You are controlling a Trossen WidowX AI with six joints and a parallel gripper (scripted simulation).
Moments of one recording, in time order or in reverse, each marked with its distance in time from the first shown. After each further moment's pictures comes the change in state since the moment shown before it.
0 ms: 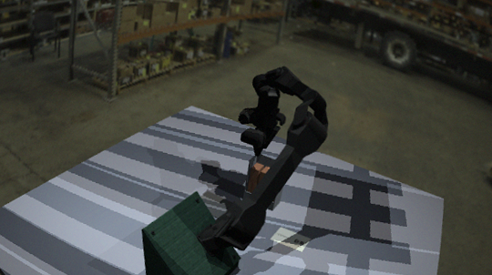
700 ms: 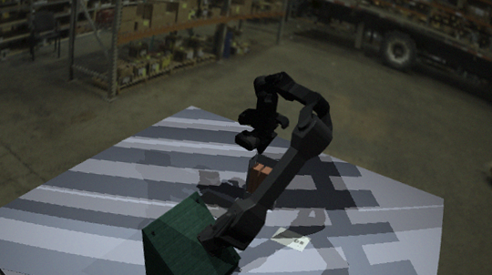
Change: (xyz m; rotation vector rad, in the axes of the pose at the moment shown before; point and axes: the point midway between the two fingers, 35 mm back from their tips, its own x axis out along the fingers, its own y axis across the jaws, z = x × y) arm 0.007 -0.003 0.002 0.215 -0.043 -0.096
